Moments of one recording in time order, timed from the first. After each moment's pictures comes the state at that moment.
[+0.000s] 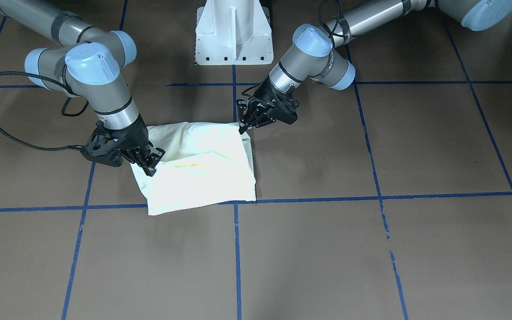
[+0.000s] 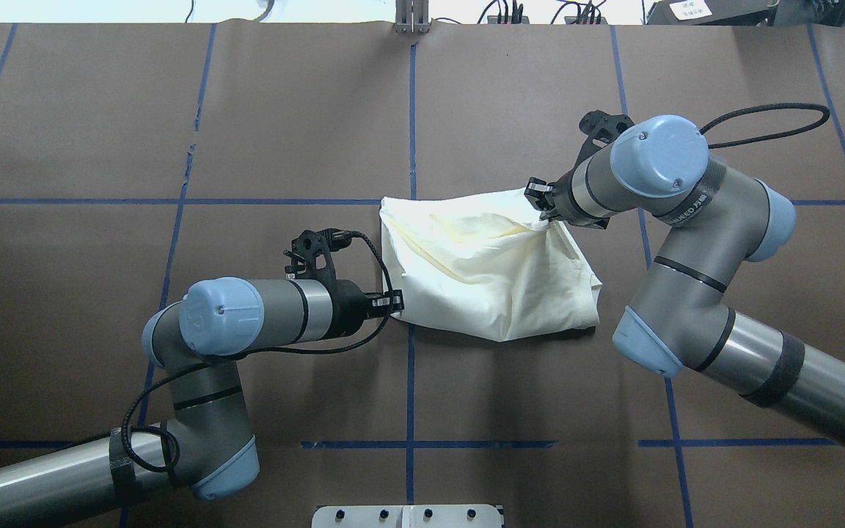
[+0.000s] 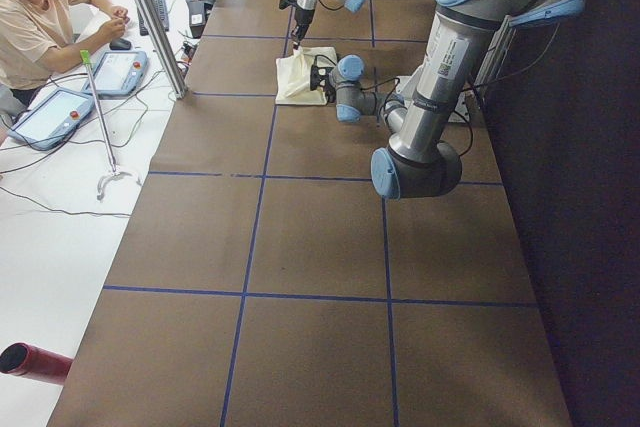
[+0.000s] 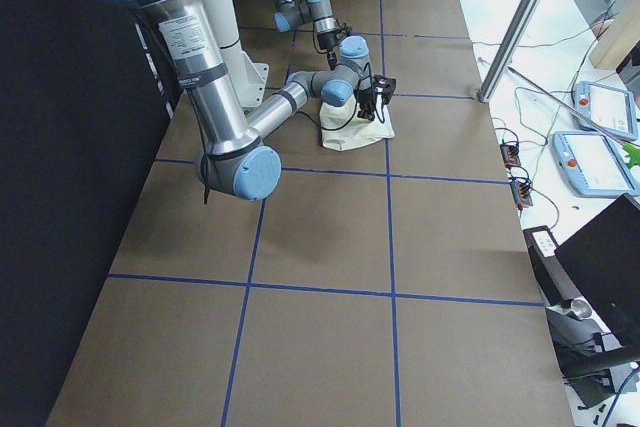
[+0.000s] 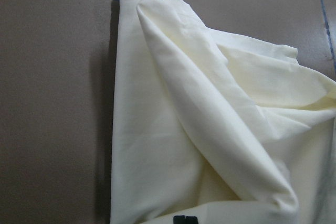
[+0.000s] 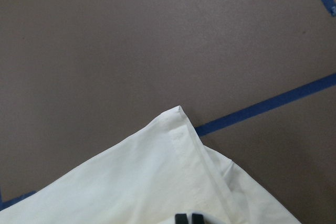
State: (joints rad) left arm -0.38 -2.10 -1.52 -2.55 -1.70 -1.49; right arm 0.68 -1.12 1.68 -1.24 1.82 1.52
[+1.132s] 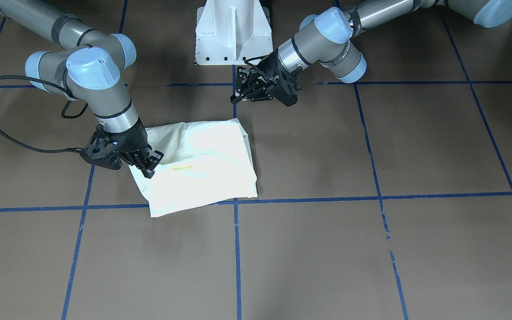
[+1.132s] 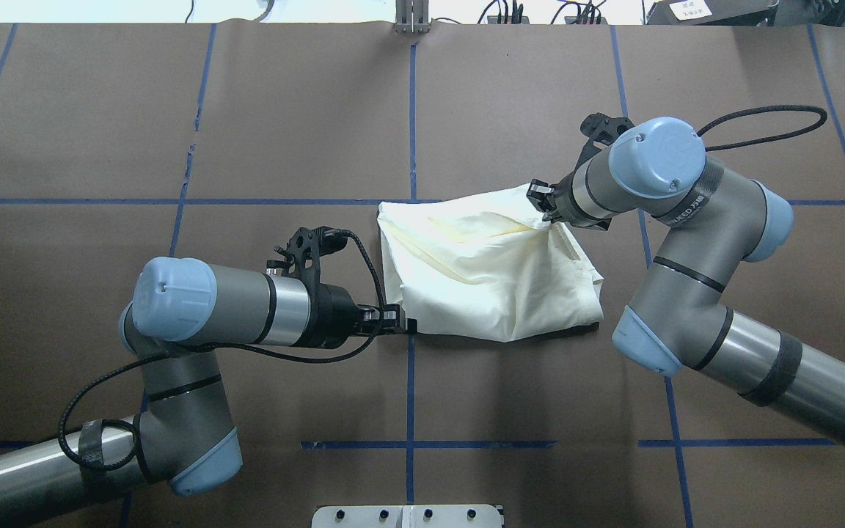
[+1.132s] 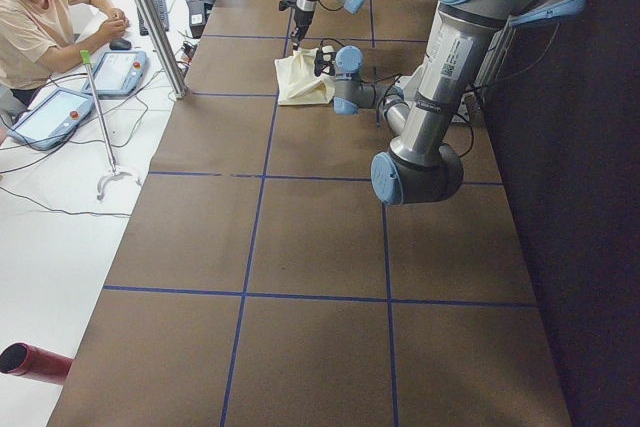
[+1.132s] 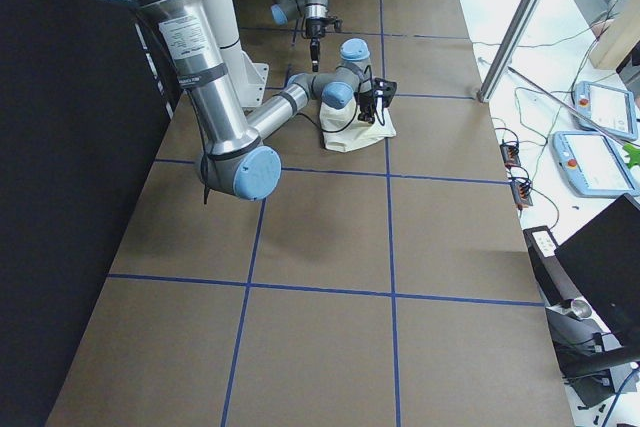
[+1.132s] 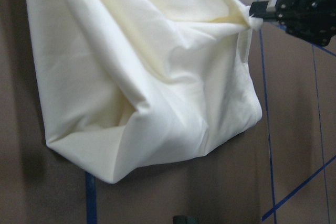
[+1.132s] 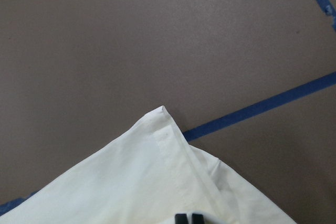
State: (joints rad) left arm -0.44 -2.08 -1.63 -2.61 -1.89 -1.49; right arm 0.68 -1.12 1.66 -1.24 1.82 1.52
